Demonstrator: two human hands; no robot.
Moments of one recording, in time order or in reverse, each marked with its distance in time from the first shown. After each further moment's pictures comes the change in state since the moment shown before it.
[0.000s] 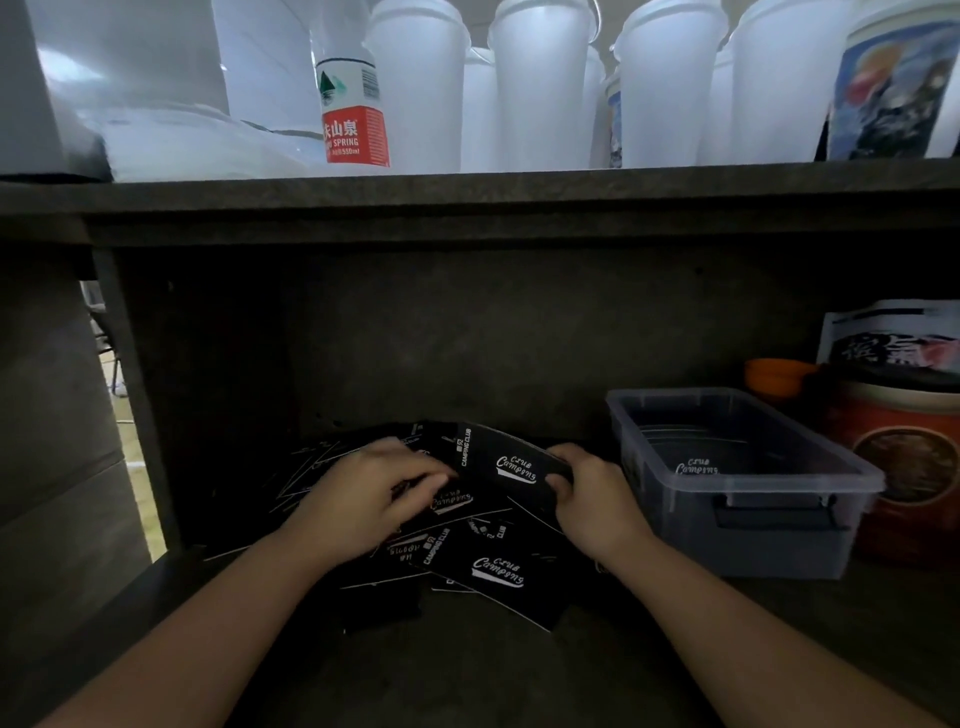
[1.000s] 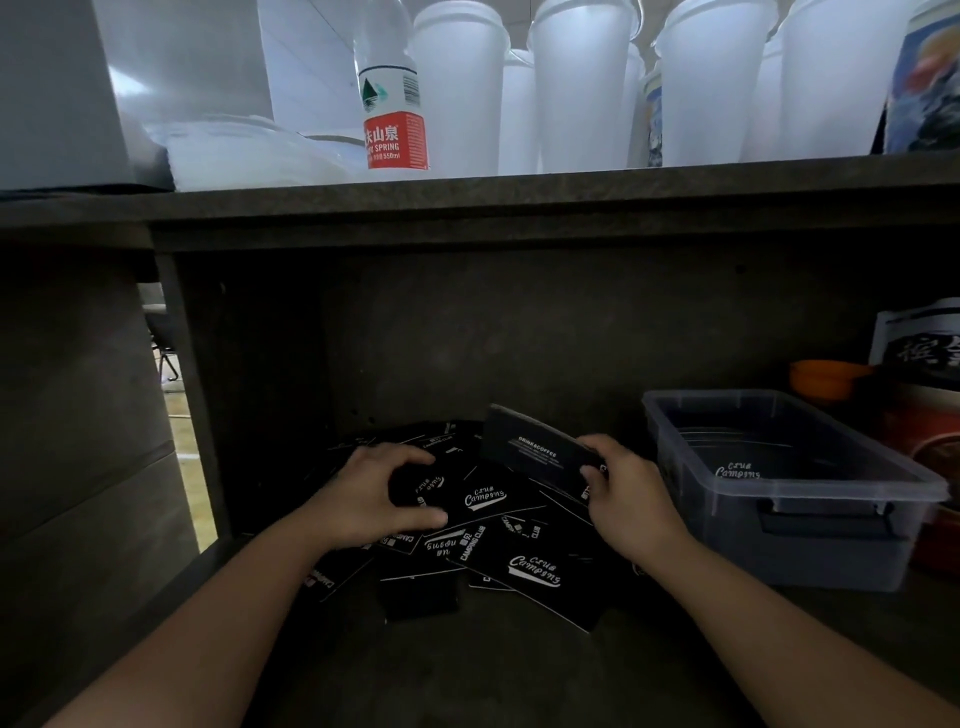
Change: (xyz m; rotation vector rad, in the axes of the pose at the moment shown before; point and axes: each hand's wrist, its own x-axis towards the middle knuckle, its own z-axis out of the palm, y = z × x) left_hand -0.015 -0.031 -0.012 -0.140 -0.318 -0.574; right_hand 0.002 -0.002 0.002 0.051 0.048 -0.099
